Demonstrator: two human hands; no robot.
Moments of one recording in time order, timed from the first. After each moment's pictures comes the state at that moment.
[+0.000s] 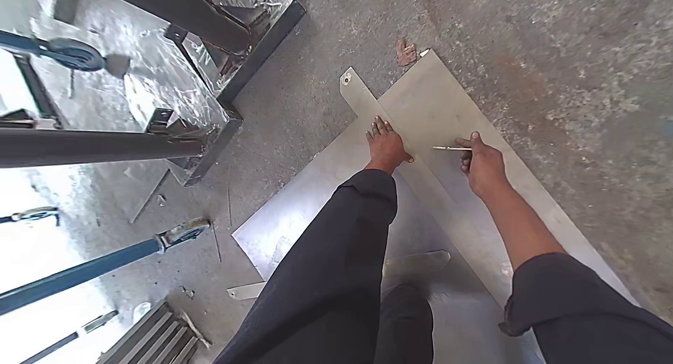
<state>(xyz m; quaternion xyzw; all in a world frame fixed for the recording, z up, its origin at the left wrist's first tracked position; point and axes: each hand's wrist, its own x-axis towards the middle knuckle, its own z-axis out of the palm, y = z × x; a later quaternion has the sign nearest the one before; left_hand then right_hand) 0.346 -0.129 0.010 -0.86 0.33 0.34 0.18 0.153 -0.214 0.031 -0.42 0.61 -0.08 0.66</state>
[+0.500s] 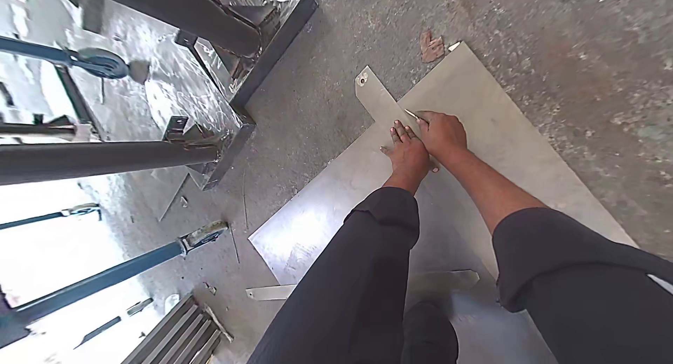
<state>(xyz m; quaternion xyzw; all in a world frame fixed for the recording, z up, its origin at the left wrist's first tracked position) 0.344 -0.131 0.004 -0.88 0.30 0.35 0.14 0.310 -0.216 0.017 -0.80 0.41 0.15 0.42</state>
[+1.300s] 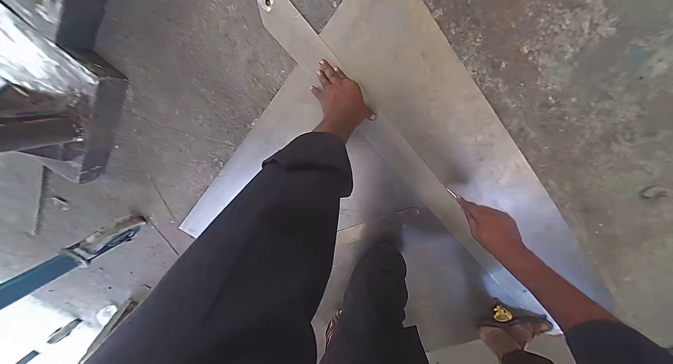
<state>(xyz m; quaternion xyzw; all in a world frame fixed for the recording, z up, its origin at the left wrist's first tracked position) 0.341 -0.144 0.005 -0.86 0.30 0.35 0.21 -0.076 -0.118 0.066 -0.82 0.37 0.29 0.32</state>
